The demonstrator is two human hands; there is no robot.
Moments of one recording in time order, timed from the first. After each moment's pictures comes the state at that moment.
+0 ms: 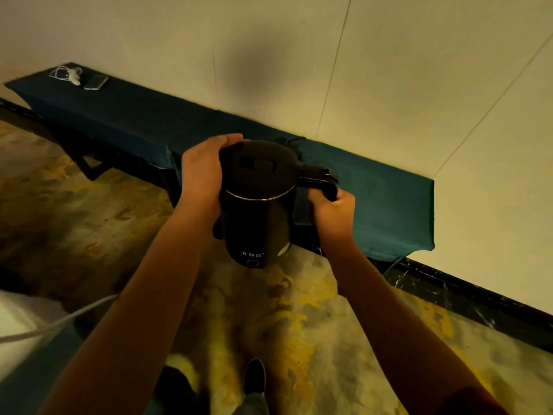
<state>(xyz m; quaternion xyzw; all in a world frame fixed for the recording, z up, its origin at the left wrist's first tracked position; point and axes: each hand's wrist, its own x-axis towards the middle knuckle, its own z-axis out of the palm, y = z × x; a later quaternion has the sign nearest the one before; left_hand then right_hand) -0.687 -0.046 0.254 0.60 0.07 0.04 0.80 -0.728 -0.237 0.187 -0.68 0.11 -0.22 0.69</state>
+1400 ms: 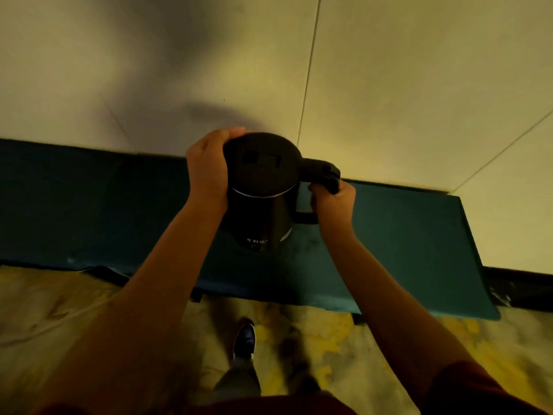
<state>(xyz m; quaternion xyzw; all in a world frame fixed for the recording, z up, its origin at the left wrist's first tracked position) -0.164 -0.187 0.190 0.63 -0.04 -0.04 0.77 -0.261 -0.358 0.119 -0.65 0.29 -0.26 0.65</state>
